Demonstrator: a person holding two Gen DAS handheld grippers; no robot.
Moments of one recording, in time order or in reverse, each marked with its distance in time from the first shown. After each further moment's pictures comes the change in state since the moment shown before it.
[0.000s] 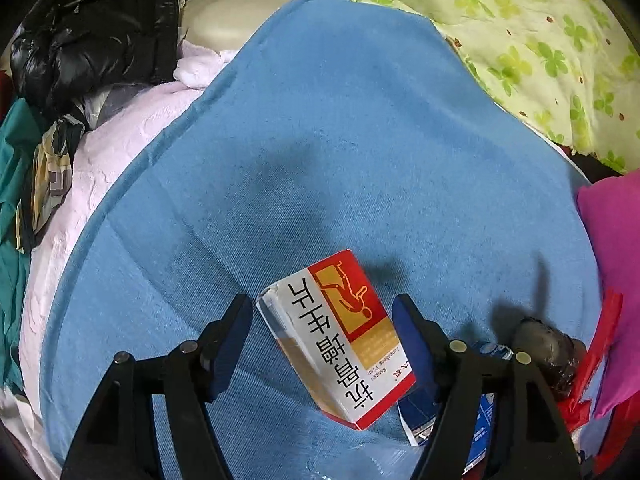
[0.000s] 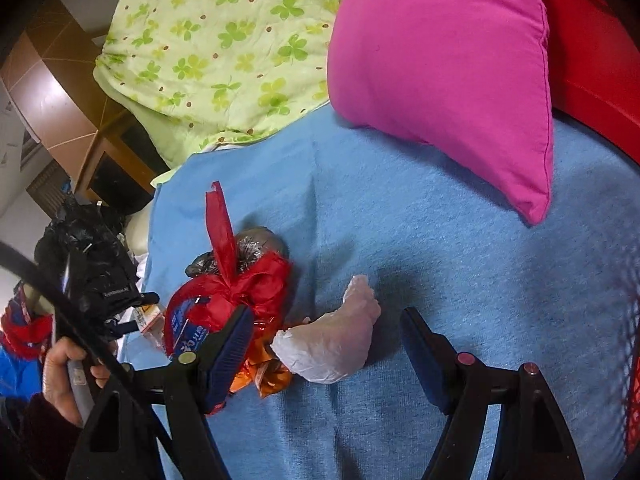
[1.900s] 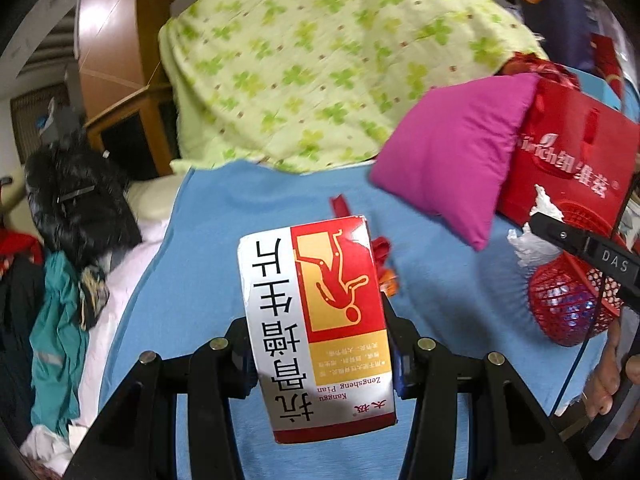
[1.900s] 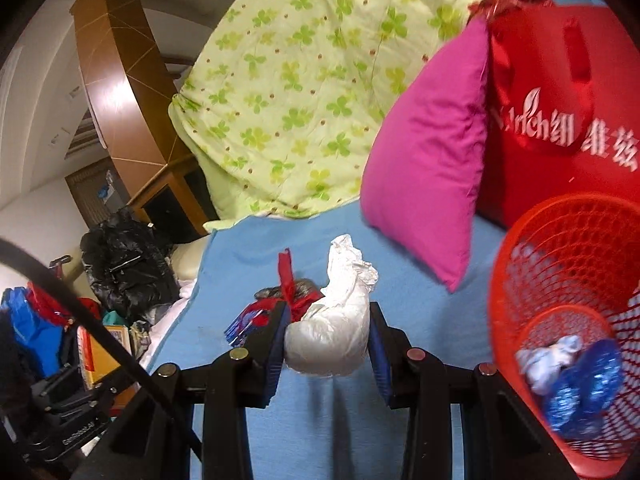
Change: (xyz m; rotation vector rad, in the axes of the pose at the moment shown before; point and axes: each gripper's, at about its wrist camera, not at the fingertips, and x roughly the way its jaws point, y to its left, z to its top) left arm -0.250 -0.072 -0.247 0.539 -0.518 -0.169; right arm -0.204 0.013 -0.049 -0.211 -0.329 0.041
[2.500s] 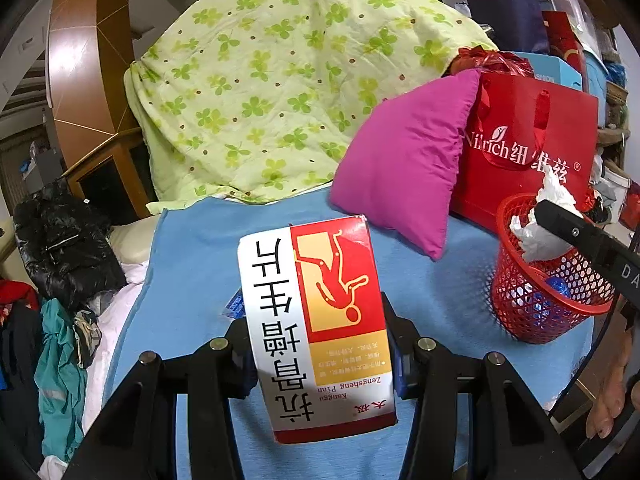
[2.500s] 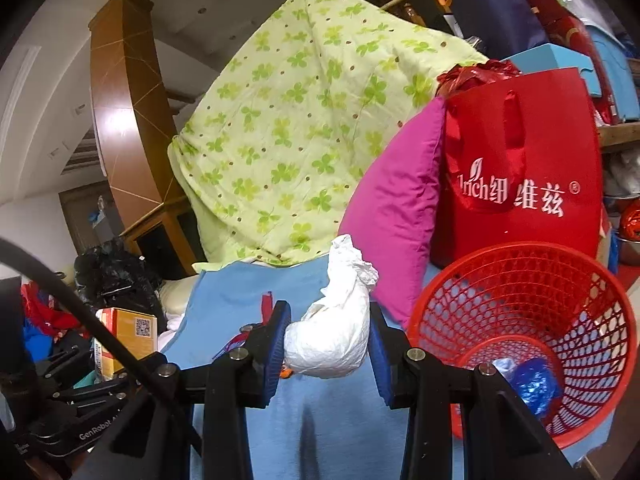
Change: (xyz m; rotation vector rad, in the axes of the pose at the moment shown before) left arm -0.024 -0.062 0.007 0.117 -0.066 -0.040; right arm -0.078 -0.017 -0.004 -0.027 -0.175 -0.068
